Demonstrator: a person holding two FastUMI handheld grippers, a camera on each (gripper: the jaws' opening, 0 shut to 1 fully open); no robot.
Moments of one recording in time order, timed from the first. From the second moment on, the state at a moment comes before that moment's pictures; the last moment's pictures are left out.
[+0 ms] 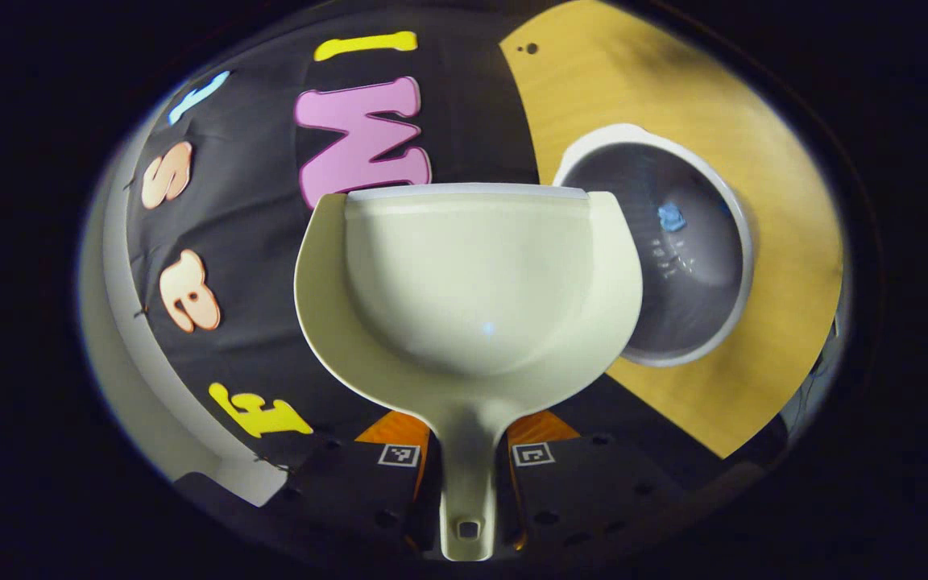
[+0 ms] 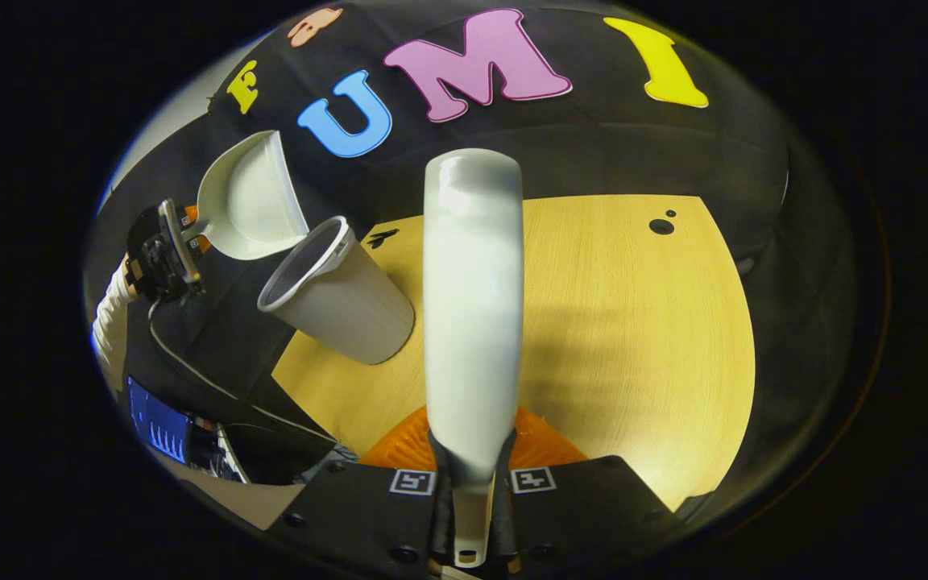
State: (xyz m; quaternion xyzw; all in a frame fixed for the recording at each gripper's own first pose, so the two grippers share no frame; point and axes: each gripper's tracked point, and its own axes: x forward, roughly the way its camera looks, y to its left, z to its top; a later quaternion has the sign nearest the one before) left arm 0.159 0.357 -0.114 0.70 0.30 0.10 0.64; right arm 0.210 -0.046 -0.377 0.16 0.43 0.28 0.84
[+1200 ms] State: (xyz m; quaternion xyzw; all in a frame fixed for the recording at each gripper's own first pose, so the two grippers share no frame) left arm 0.096 0.076 -0.364 0.03 0.48 -0.07 0.87; right arm 0.226 -0.076 -0.412 0.15 0.47 0.08 0.87
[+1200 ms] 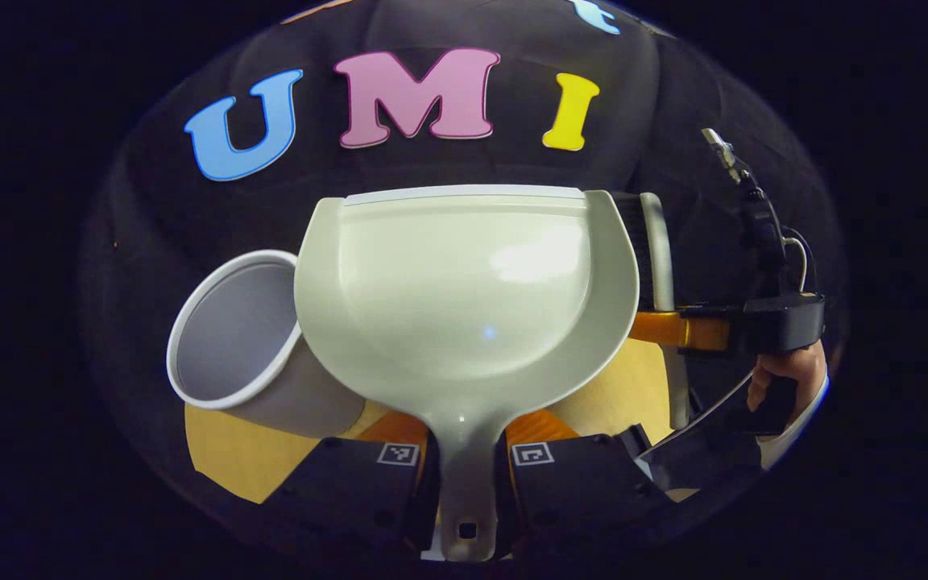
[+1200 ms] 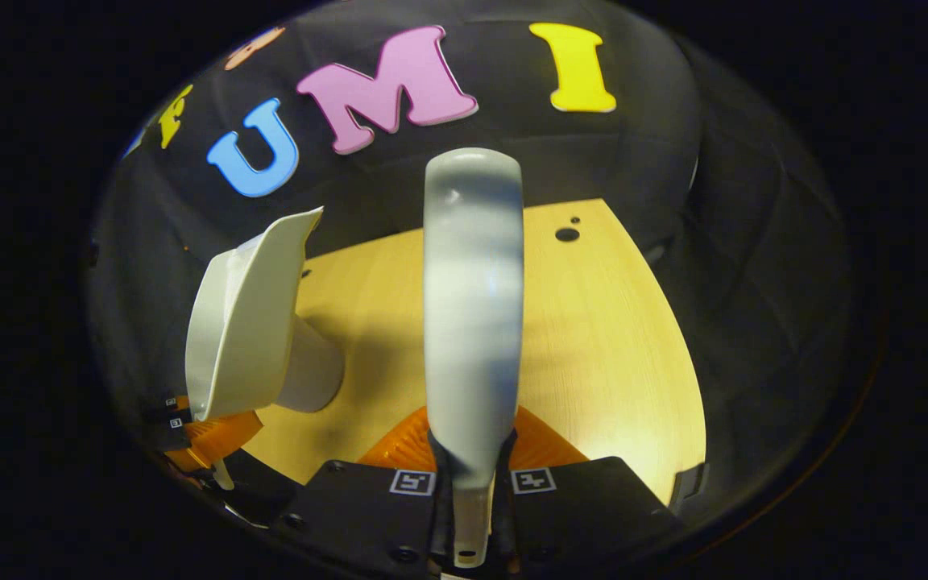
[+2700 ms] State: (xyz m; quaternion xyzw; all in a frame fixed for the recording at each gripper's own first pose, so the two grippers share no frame) left arm 0.089 0.074 -0.445 0.00 0.69 0.00 0.72; right arm 0.138 -0.025 -0.608 0.07 0.71 0.08 0.69
